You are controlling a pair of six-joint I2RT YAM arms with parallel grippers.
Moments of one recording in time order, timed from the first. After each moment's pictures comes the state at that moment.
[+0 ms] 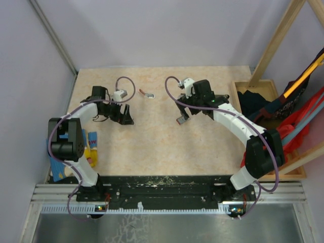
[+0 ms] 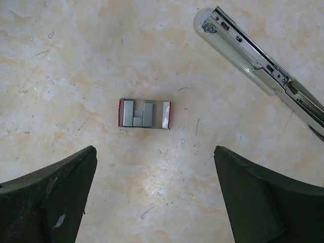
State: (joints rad) left arm -0.06 1.76 1.10 -0.45 0.69 0.36; right arm 0.45 1.54 1.19 -0.40 -0.08 -0.21
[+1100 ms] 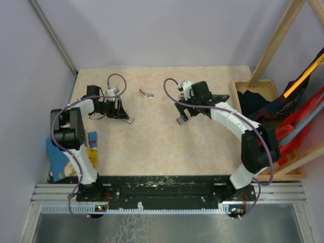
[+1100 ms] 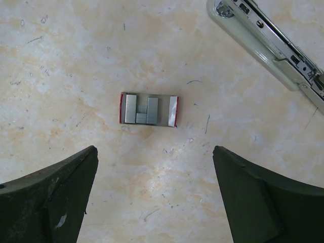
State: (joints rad) left arm 0.06 1.94 1.23 -0.40 0.78 0.25; right arm 0.44 1.60 1.18 -0.41 -0.10 -0.21
